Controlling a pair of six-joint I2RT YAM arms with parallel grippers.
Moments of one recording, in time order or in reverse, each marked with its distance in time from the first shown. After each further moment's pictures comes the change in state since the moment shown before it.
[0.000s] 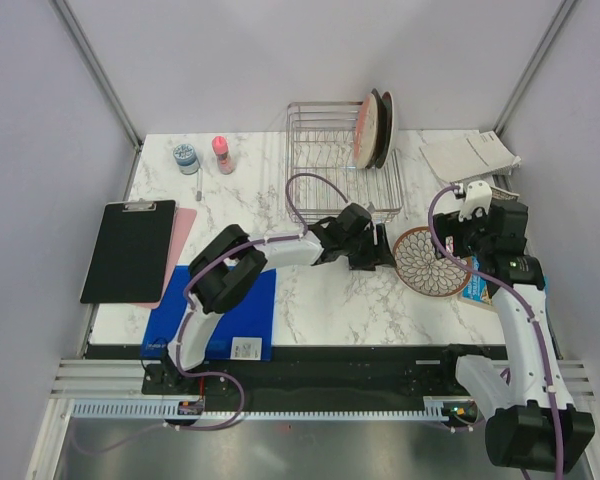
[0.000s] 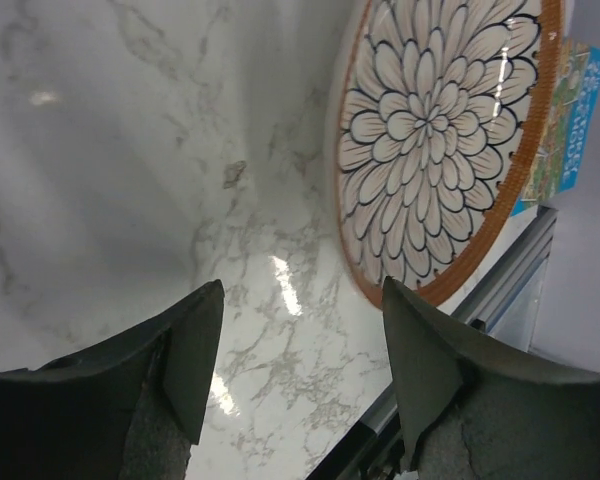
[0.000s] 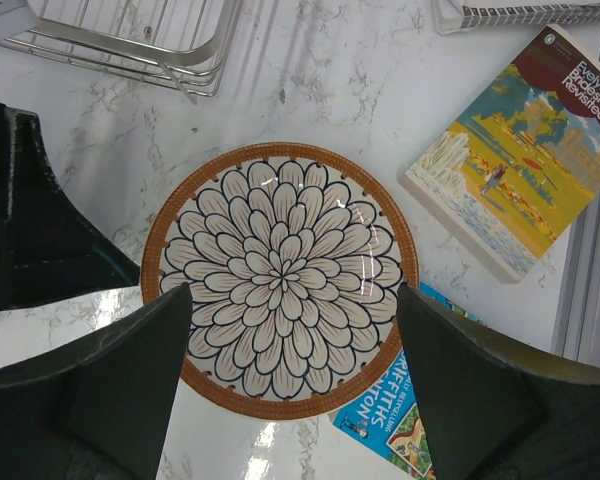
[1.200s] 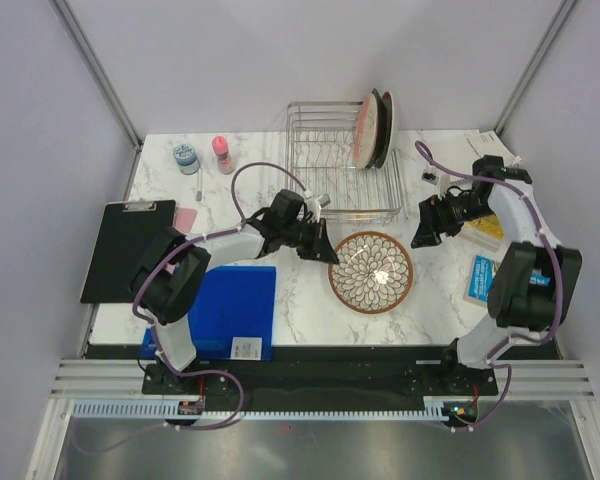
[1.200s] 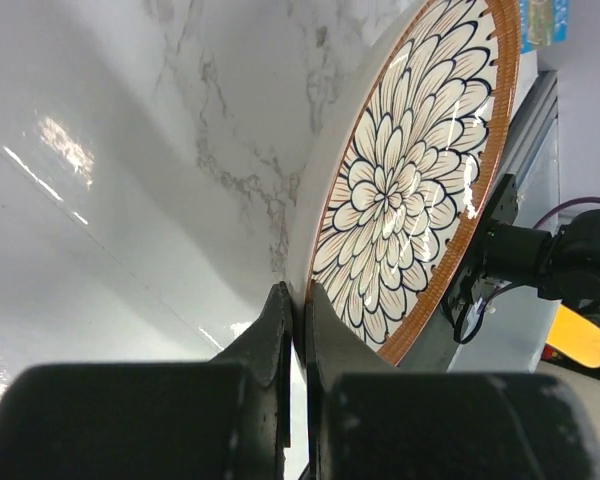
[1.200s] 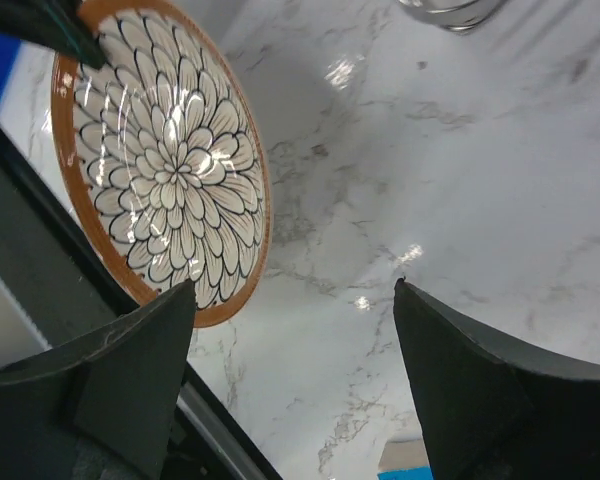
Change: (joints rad) left arm 0.256 -0.296 -0.374 0.058 0.378 0.358; right arm -0.066 0.674 0.478 -0.517 -0.485 -0.425
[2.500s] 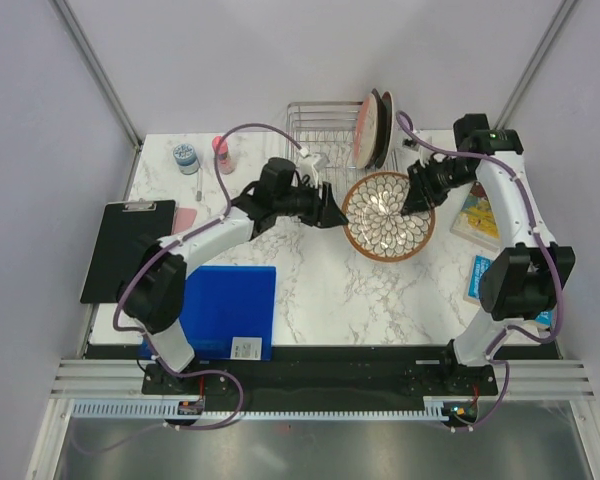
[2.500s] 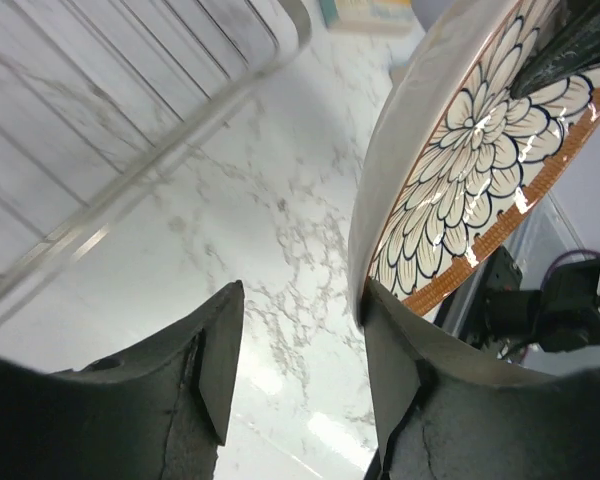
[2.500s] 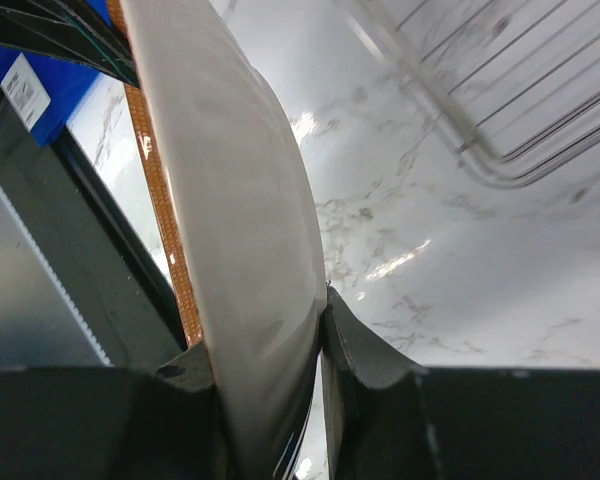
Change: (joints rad) left arm 0.026 -0.079 0.190 -0.018 -0.053 0.161; right arm 0.161 0.170 0.390 -0.276 -0.028 -0.004
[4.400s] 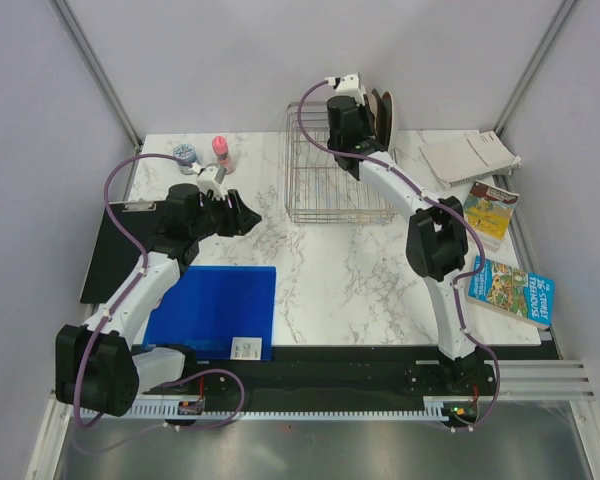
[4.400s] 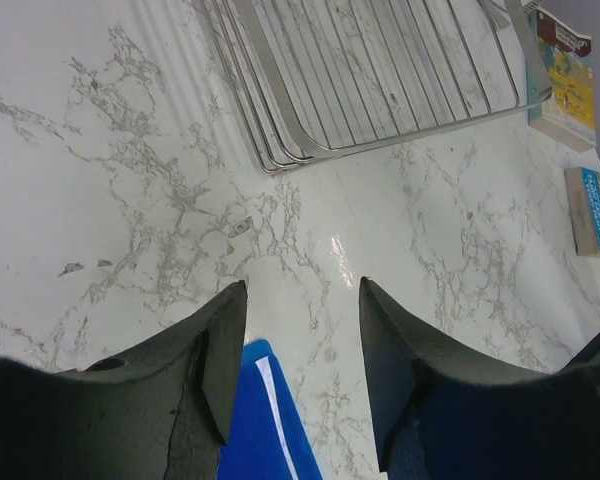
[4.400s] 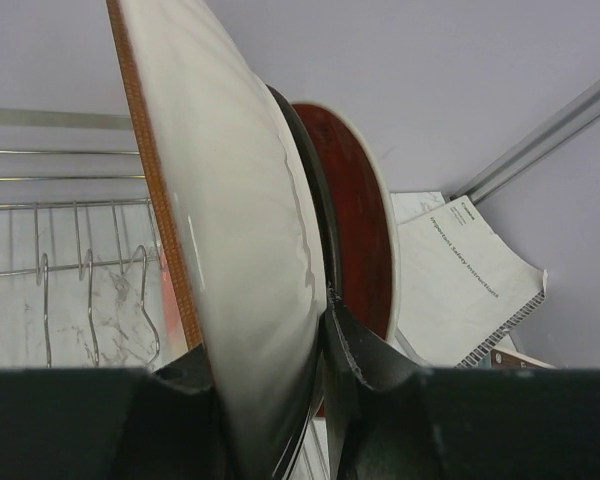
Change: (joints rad) left arm 0.422 -0.576 -0.460 -0.060 -0.161 0.068; right arm 0.509 0.517 0.377 1.305 1.630 0.469
